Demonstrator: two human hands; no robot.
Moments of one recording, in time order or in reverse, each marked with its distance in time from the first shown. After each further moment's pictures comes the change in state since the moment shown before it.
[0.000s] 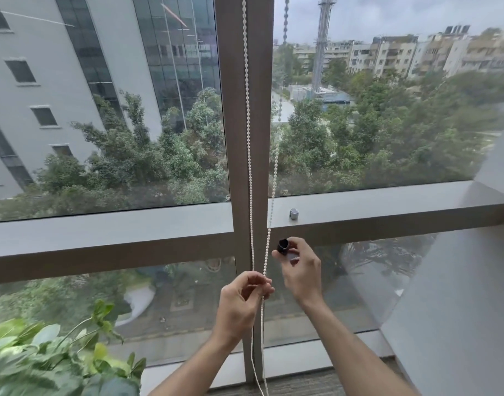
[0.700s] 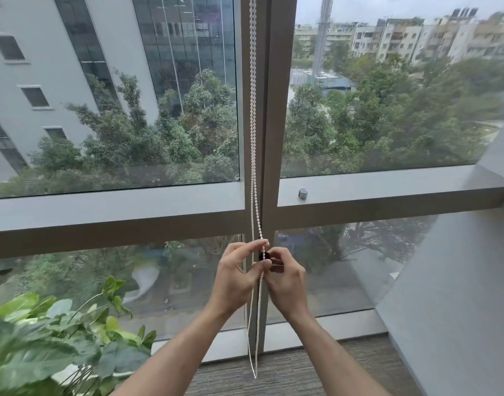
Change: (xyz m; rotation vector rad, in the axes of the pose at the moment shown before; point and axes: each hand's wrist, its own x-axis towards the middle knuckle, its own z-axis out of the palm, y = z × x) left_hand -0.003 0.018 -0.041 0.346 -0.009 0.196; right_hand -0.081 -0.026 0.029 0.126 -0.107 -0.024
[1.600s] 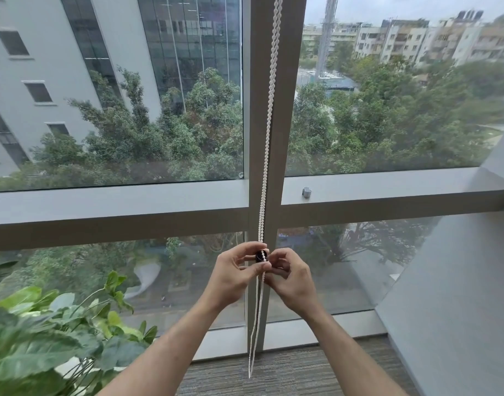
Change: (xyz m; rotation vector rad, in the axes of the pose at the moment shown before) left_hand 0.001 -0.005 -0.013 -0.300 -0.139 -0.195; right_hand 0.002 0.012 -0.014 0.252 -0.262 0.090
